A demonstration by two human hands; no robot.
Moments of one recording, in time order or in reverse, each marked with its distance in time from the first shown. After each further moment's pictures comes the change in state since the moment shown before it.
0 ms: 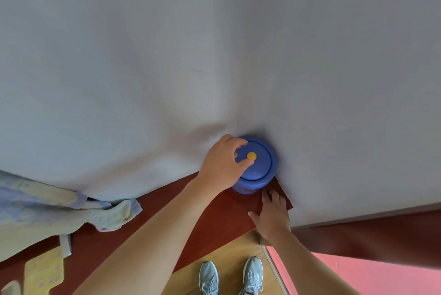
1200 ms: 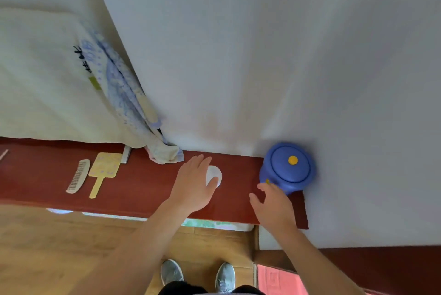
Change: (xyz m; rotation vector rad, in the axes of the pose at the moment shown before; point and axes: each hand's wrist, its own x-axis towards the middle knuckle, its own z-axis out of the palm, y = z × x) left_hand -0.179 -0.056 -0.017 0.360 0.178 -0.551; right_hand -0.045 -0.047 -0.058 0.050 -0.011 -0.523
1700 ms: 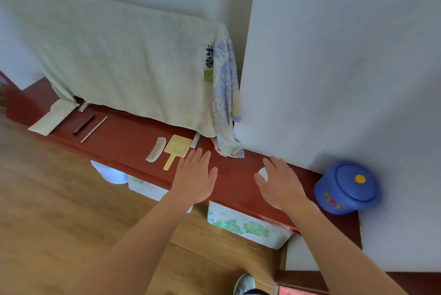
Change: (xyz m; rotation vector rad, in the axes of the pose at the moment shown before) left_hand -0.107 -0.123 -0.076 0.055 0.115 -0.277; right_hand -0.024 -0.167 0.014 -0.356 -0.172 -0.386
